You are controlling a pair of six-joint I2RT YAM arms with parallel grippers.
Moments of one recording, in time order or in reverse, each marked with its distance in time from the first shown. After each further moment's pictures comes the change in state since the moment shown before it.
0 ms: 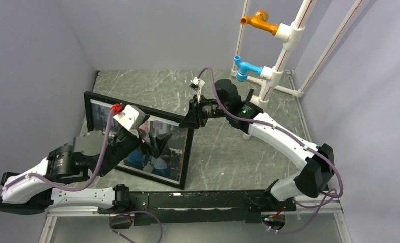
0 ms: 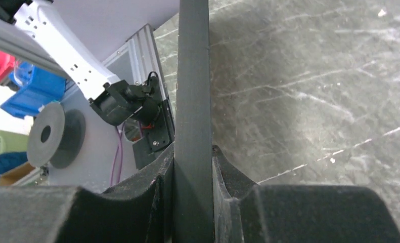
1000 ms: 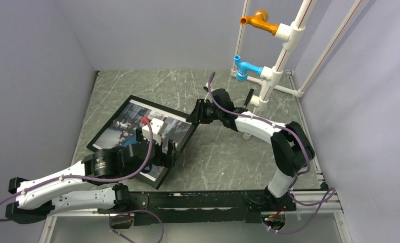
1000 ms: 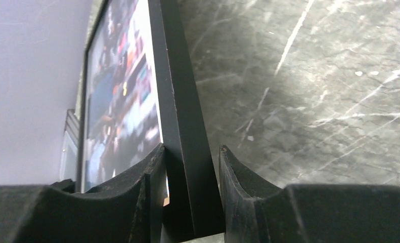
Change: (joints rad) left arm 0.096 0.023 -0.317 -0.137 0.048 -0.457; right arm -0.135 0.248 -0.198 0.267 0.303 0.385
